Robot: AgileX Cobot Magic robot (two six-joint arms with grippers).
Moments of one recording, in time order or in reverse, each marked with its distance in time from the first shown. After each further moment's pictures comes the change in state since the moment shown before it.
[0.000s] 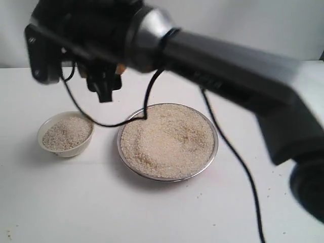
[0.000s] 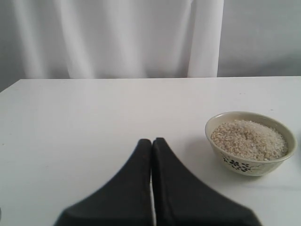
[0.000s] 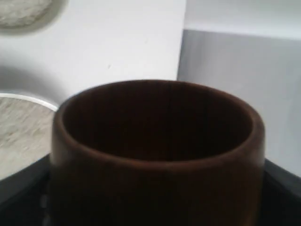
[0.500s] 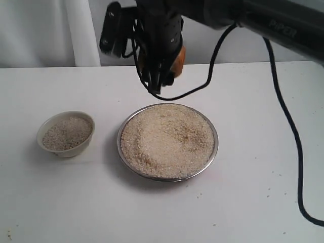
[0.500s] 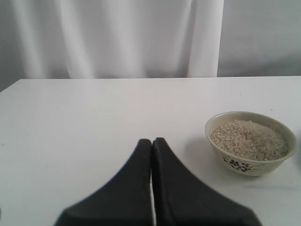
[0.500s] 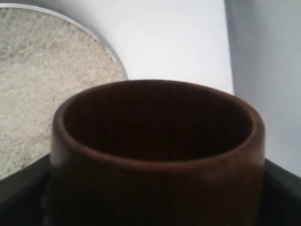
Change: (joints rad) left arm 0.000 0.000 0.000 0.000 0.000 0.000; right arm -0.204 -0.118 0.167 0.182 0.089 0.076
